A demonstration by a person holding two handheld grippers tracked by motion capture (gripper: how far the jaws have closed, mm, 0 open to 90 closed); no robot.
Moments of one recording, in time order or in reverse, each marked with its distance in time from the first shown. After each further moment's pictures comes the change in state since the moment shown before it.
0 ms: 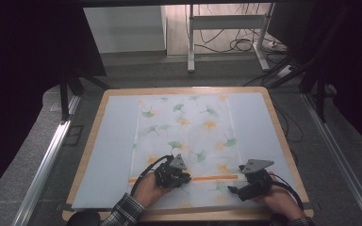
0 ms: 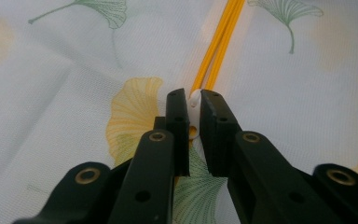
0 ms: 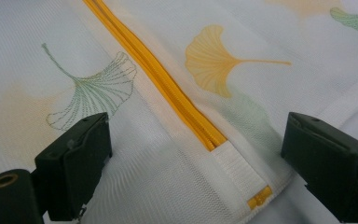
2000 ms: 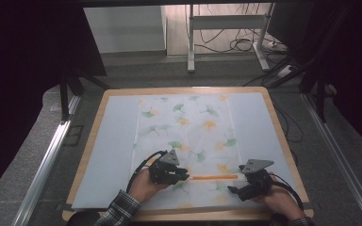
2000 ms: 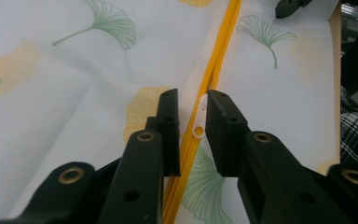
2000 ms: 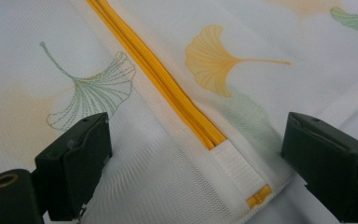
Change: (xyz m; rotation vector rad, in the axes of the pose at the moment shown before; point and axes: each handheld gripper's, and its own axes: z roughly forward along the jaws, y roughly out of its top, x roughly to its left) left arm 0.016 -0.005 -0.012 -0.091 -0.066 -0.004; right arm 0.000 0.000 0.000 0.003 0.000 0.002
